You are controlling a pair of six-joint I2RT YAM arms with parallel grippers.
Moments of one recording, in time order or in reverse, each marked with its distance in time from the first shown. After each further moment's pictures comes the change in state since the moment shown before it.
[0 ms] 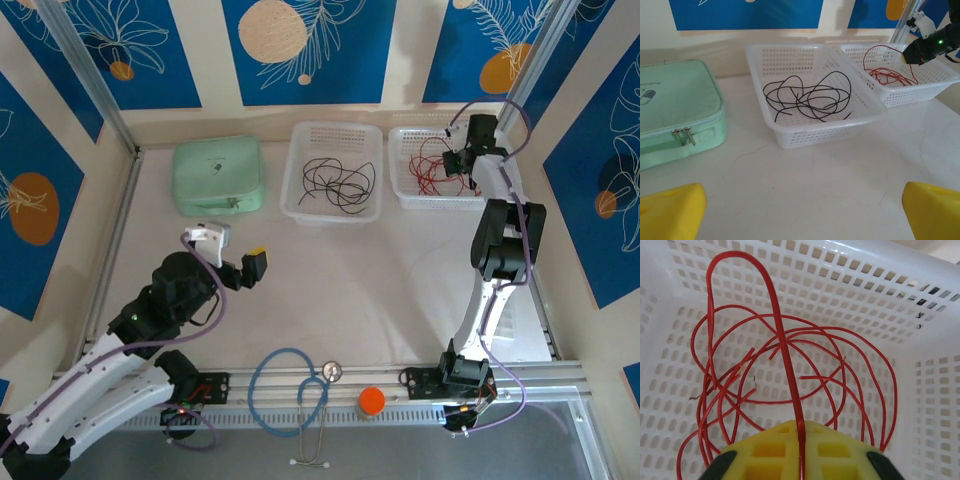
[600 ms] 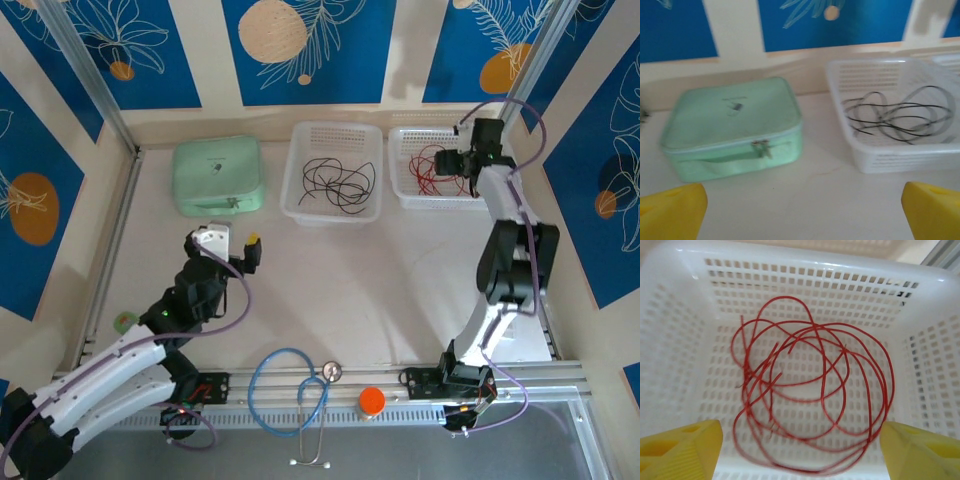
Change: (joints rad) left arm 0.010 0.111 -0.220 0.420 -0.380 0.155; right arm 0.020 -0.330 -0.308 0.091 -0.002 0.178
